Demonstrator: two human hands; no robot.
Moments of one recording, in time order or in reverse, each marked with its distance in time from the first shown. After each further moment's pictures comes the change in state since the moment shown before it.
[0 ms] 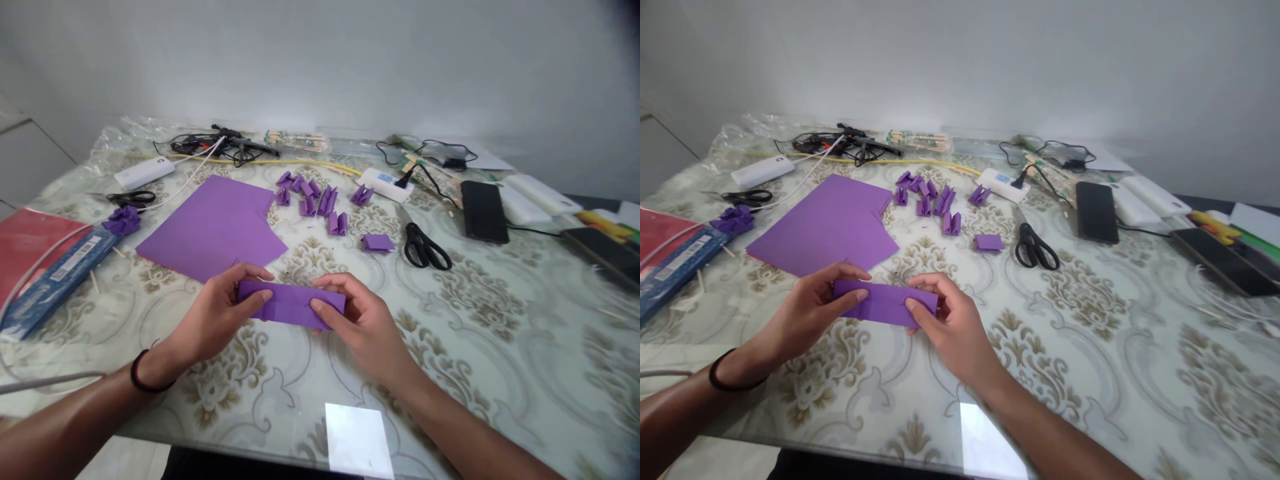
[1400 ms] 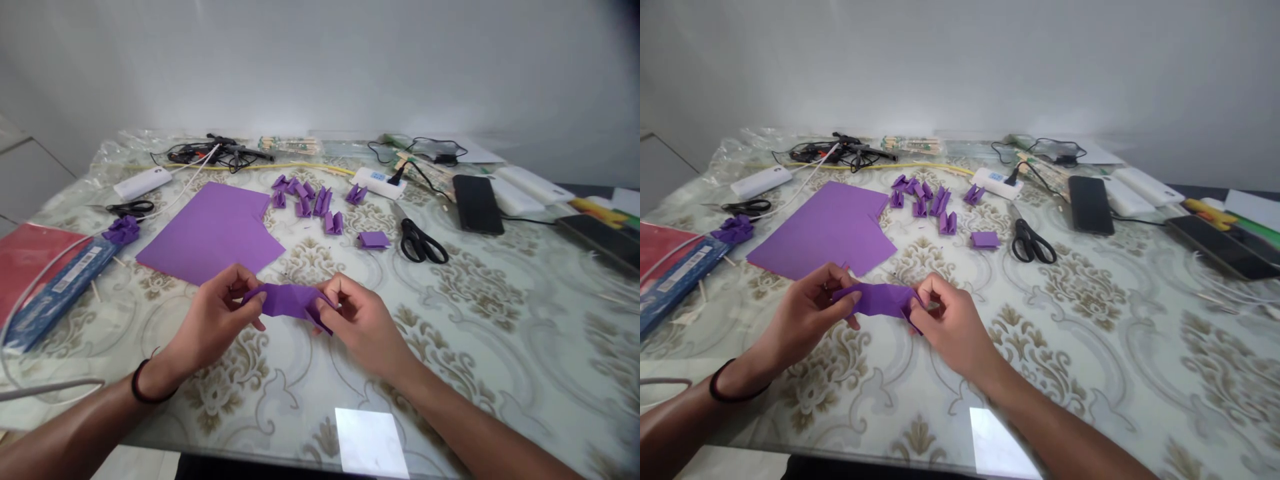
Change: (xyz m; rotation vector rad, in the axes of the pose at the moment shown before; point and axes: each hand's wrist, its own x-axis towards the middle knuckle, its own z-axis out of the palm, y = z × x) left_hand -0.002 0.019 0.006 -0.283 0.049 -0.020; right_hand 0.003 0.003 0.000 -0.051 -0.029 -0.045
